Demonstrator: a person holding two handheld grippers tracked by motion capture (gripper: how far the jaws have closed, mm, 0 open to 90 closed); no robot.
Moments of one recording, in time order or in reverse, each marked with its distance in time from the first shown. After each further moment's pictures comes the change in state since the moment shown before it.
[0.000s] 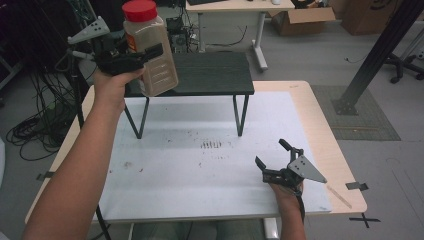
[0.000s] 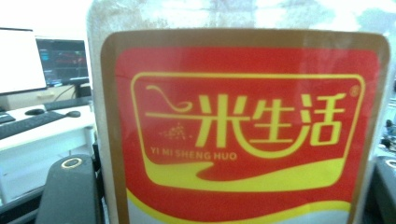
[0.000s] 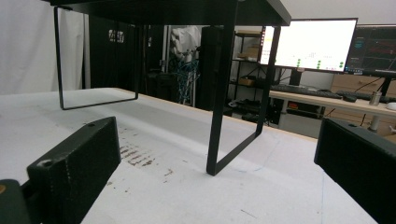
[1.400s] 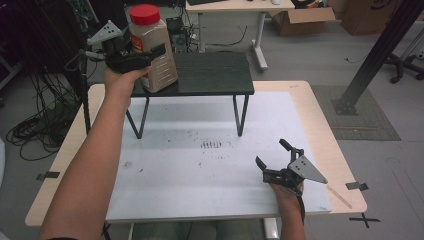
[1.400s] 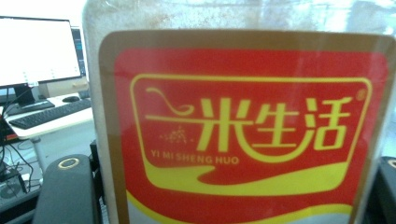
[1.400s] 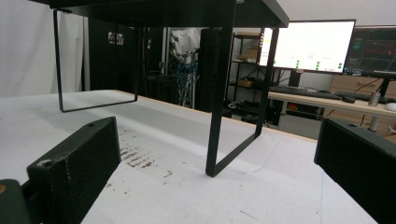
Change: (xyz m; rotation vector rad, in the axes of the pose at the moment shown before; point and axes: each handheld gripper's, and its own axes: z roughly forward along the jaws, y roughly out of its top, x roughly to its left) left arm 0.027 -0.023 0.020 0.040 0.106 0.018; right arm 0.000 0.000 -0.001 -0.007 -0.004 0.006
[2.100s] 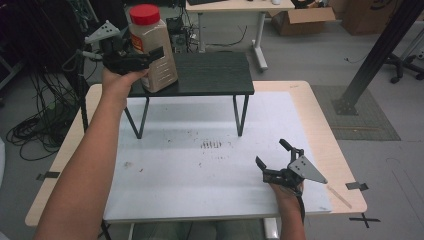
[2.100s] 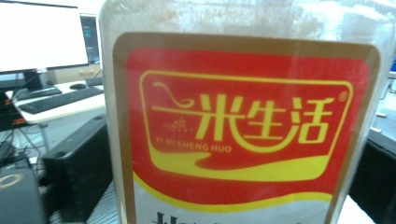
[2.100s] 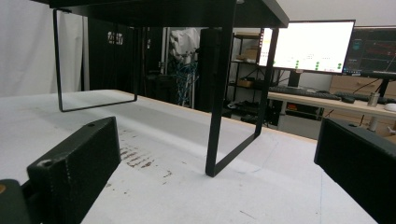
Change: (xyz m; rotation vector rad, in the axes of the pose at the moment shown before) left arm -0.005 0.004 -0.006 0.039 0.041 -0.033; right arm 0.000 0.000 0.000 -0.001 -0.001 -0.003
